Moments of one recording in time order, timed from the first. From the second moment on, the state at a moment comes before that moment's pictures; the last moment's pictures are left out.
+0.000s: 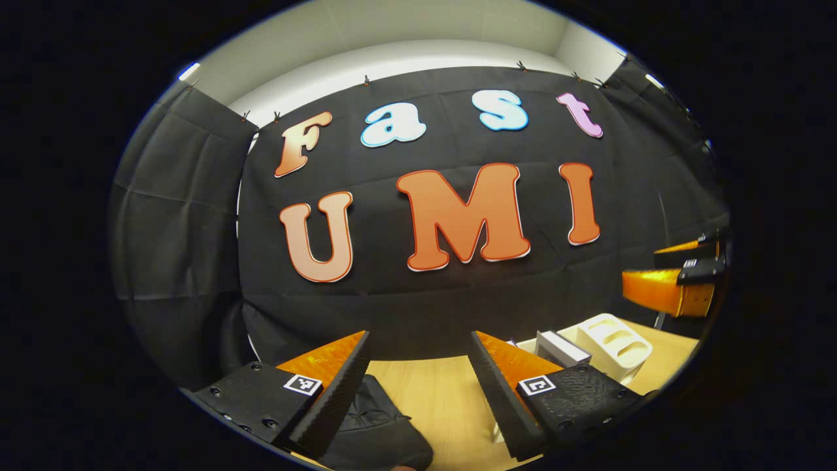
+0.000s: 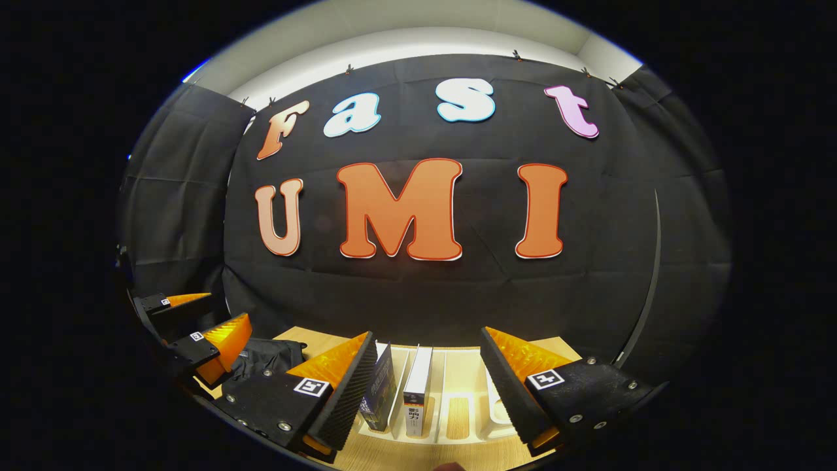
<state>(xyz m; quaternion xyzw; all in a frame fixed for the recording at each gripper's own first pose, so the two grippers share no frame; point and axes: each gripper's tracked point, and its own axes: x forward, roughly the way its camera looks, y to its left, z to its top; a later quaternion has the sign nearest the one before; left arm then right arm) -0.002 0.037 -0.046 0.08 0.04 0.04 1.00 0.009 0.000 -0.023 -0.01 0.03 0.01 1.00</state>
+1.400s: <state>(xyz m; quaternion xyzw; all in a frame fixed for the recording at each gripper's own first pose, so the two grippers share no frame) -0.109 0.134 -0.365 0.50 0.35 -0.05 0.79 0.025 -0.062 -0.089 -0.02 0.10 -0.05 0.99</state>
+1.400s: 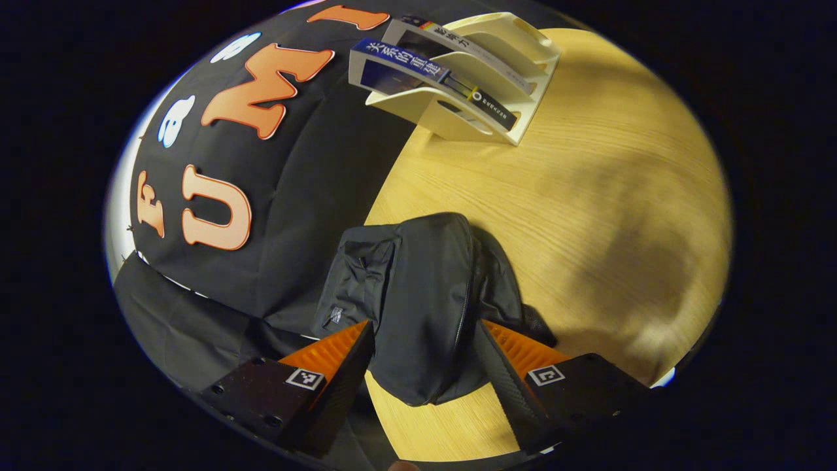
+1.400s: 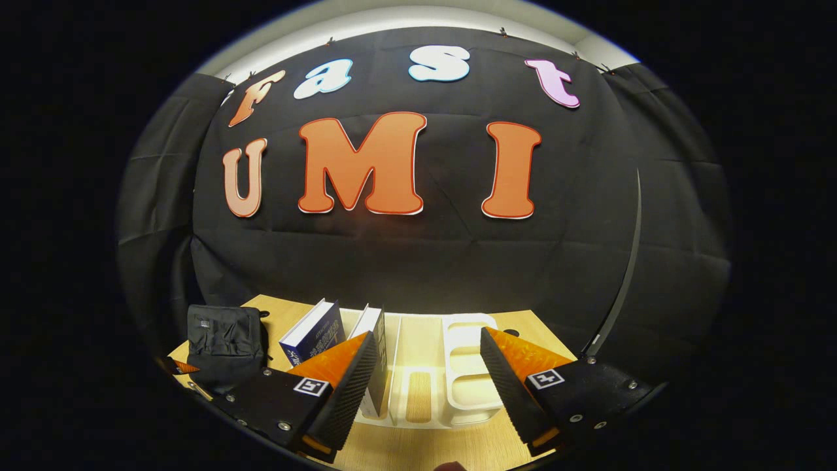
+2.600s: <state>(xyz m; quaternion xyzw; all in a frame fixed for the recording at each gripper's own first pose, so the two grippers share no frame) -0.032 0.155 -0.311 0.45 0.38 -0.06 0.80 0.022 -0.052 -0.091 -0.03 0.12 -0.01 0.99</state>
